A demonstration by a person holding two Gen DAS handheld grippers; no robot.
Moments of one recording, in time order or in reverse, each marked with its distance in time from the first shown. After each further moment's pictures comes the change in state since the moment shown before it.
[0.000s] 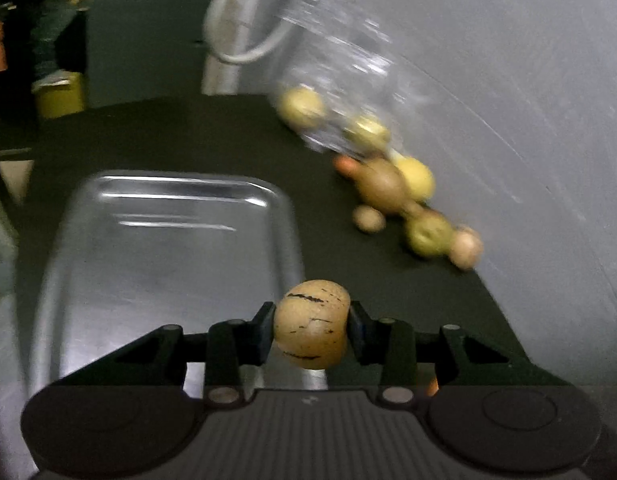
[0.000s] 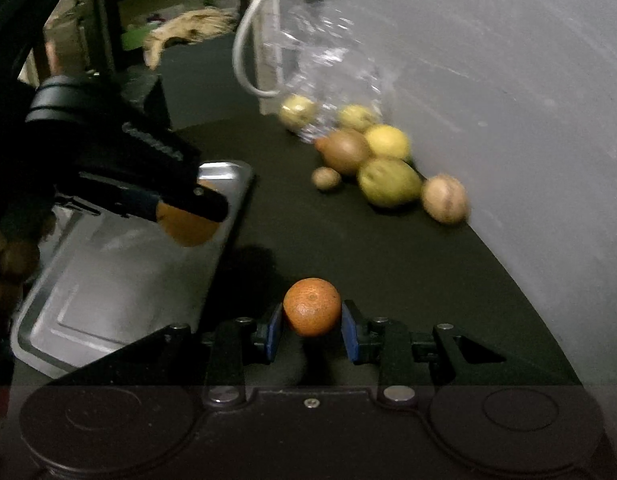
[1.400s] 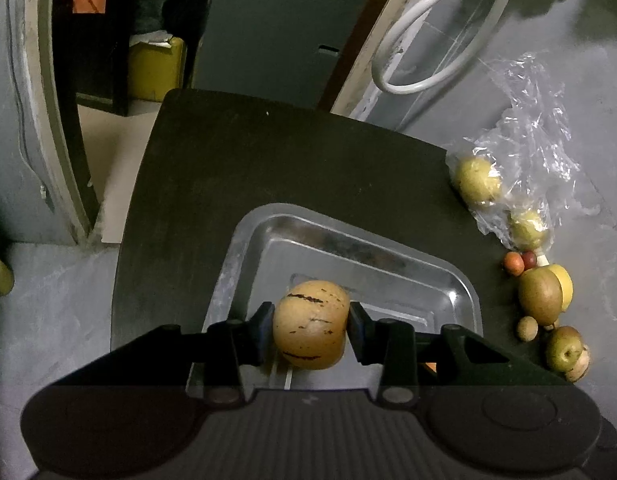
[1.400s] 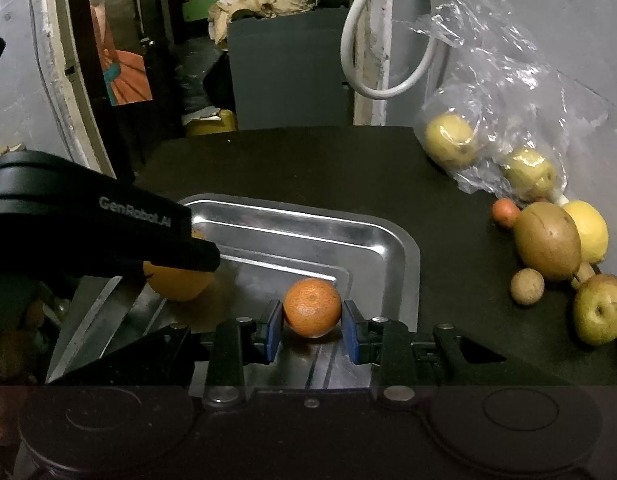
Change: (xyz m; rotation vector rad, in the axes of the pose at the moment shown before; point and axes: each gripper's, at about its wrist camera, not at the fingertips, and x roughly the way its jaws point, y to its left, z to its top) left arm 0.042 0.128 0.041 -0.274 -0.045 0.126; right arm 0.140 0.103 0.082 -0.109 0.056 0.112
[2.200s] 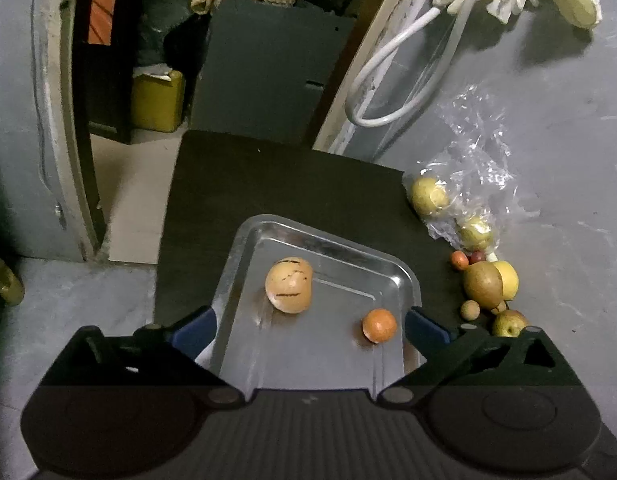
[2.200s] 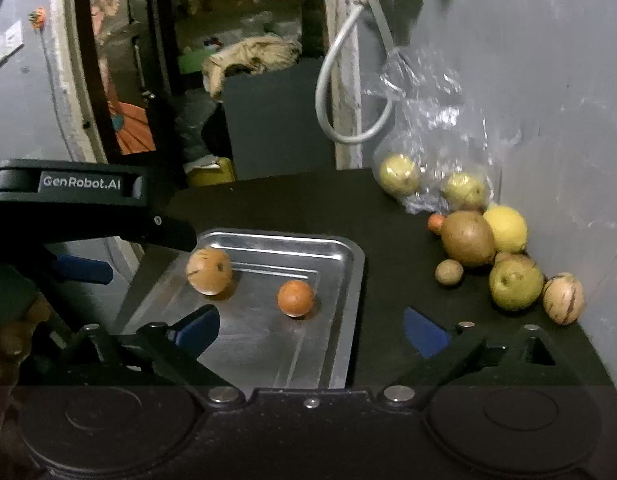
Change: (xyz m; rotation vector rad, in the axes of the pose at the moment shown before) left arm -0.098 -0.023 -0.030 0.019 -0.100 -0.012; right arm -0.118 -0.021 -0.031 0.049 -0.158 0.023
